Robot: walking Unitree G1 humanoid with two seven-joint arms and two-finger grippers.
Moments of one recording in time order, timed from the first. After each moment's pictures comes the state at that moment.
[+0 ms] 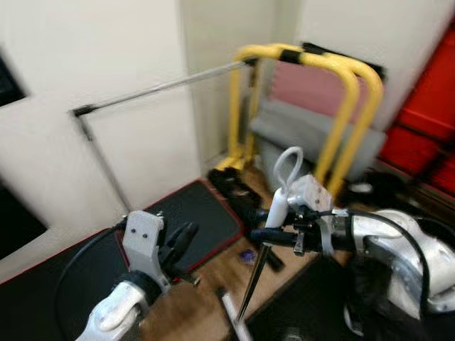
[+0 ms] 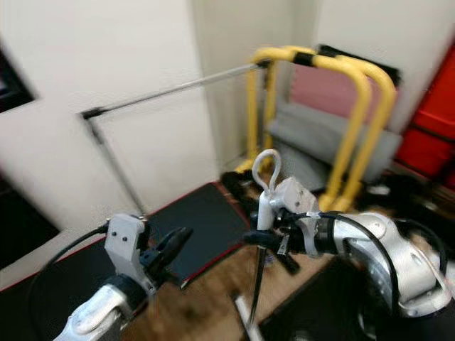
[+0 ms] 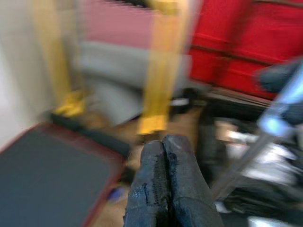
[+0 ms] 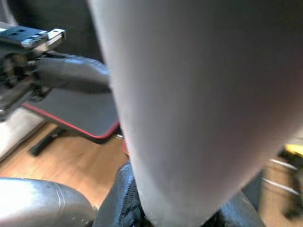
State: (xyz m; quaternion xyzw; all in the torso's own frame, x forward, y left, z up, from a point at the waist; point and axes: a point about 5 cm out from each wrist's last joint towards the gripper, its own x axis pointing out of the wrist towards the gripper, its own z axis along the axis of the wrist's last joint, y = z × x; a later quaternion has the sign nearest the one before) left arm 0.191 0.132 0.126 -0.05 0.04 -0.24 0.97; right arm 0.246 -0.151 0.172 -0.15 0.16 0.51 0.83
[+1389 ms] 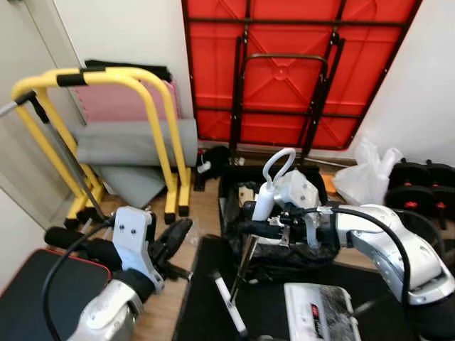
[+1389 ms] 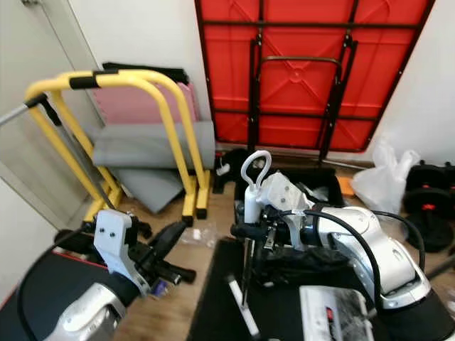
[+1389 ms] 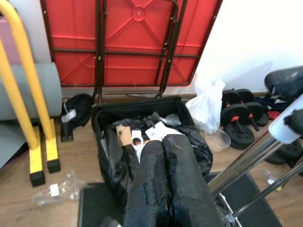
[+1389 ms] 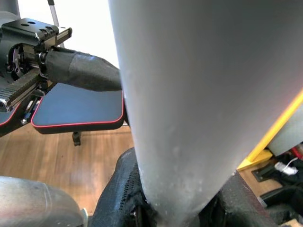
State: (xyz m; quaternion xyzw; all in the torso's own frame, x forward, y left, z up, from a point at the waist) left arm 0.197 0.138 0.131 -0.07 0.03 -0.23 0.97; right arm 0.254 -0.138 0.183 -0.17 0.10 0.52 0.83
